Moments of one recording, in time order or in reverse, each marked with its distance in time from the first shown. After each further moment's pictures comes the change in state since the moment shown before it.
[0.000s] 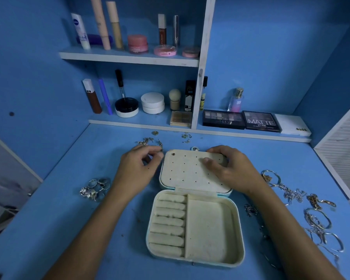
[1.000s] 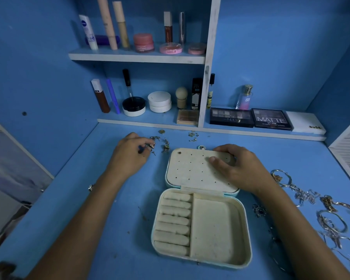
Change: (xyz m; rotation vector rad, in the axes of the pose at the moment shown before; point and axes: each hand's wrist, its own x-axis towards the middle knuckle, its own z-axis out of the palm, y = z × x) left_hand 0.040 -0.034 -0.021 0.321 -0.046 0.059; right_hand 0.001 0.001 0.000 -0.058 -0.014 -0.004
